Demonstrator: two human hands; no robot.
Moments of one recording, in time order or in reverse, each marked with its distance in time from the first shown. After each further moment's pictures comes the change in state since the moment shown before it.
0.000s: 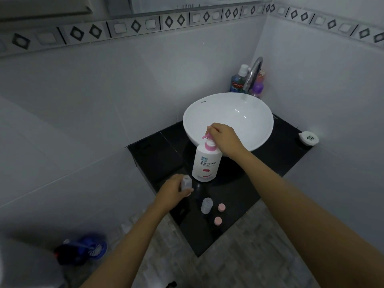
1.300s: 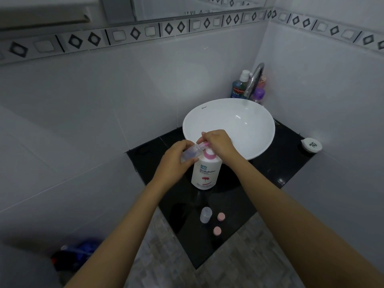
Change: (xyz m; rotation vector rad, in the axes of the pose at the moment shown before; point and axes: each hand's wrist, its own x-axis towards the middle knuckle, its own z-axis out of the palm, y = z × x) left_hand 0.039 0.081 -0.066 -0.147 0.204 0.238; right_hand 0.019 -0.007 0.010 0.267 -0.044 0.208
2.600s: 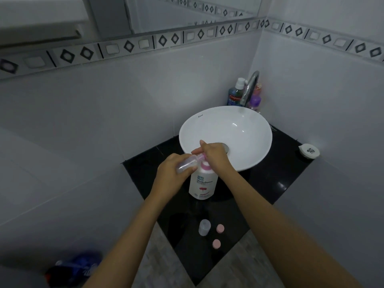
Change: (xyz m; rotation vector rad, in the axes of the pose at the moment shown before) left_hand 0.001 -0.002 0.006 -0.034 0.063 -0.059; right_hand 0.012 0.017 0.010 0.129 0.049 0.070
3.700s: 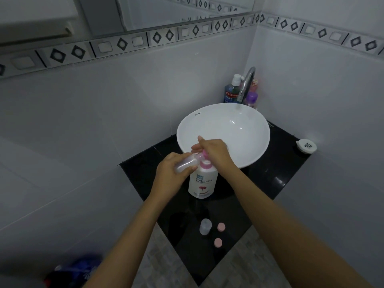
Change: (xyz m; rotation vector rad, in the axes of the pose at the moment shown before) left_hand 0.001 0.006 -0.003 -0.096 0.008 -0.013; right_hand -0.004 -0.010 -0.006 0.036 0.001 -0.079
